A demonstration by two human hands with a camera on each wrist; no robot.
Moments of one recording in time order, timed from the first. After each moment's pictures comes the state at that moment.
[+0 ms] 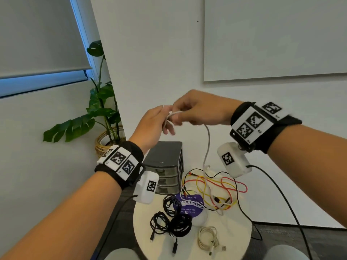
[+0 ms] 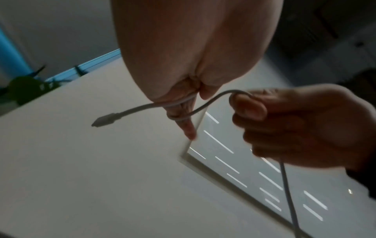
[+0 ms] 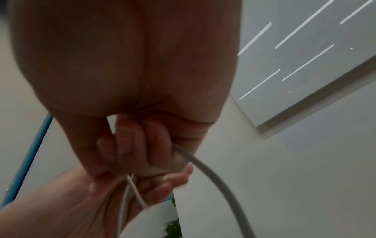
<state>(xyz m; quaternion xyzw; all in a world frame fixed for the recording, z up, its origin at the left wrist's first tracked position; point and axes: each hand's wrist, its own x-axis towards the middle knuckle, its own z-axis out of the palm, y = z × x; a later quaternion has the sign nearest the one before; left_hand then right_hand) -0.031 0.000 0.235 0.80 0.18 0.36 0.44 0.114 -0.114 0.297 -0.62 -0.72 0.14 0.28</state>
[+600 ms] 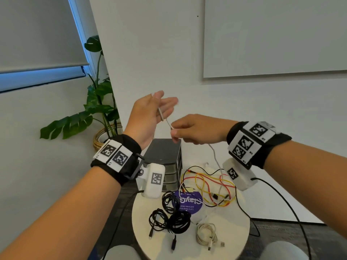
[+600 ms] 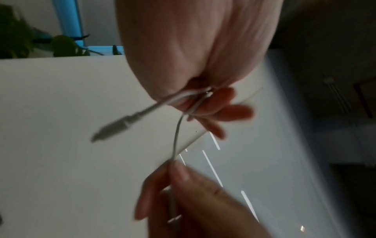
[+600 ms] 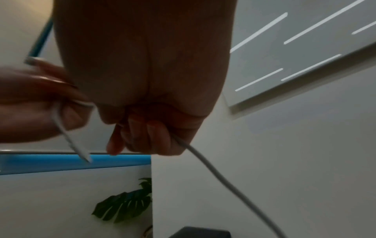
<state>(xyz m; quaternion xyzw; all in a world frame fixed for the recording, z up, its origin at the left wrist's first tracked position) -0.031 -0.005 0.245 0.67 0.14 0.44 0.59 0.112 -0.112 0.249 -0.65 -0.72 0.15 0.20</state>
